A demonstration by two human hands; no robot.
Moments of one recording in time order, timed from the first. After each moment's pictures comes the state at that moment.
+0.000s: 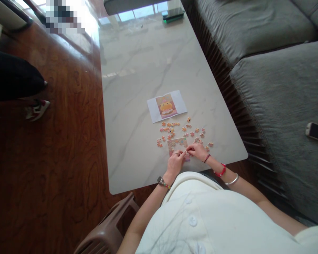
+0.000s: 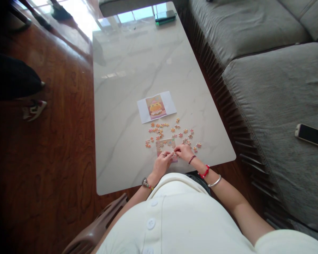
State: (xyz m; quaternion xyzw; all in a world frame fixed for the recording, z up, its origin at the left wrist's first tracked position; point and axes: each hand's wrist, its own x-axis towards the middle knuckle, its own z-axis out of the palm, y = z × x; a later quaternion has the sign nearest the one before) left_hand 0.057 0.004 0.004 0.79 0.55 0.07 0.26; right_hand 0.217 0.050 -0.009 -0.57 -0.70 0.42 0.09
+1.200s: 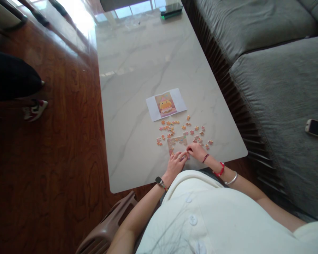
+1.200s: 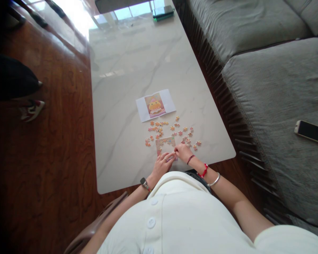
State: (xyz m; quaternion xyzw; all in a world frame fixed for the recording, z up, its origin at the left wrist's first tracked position) left_hand 0.046 -0.014 -0.013 0.89 0.43 0.05 0.10; right_hand 0.210 0.046 -0.010 -0.55 -0.75 0.36 0.01
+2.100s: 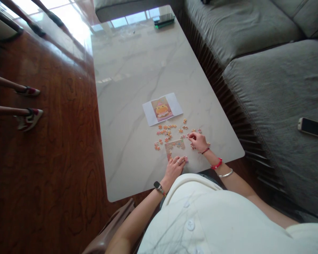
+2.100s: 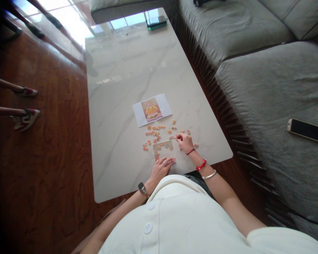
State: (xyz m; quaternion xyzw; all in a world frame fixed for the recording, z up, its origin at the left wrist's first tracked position) left_hand 0.046 -0.012 -0.007 0.90 0.41 0.00 0.11; right_hand 0.223 0.083 -0.005 -0.66 -0.63 0.33 0.23
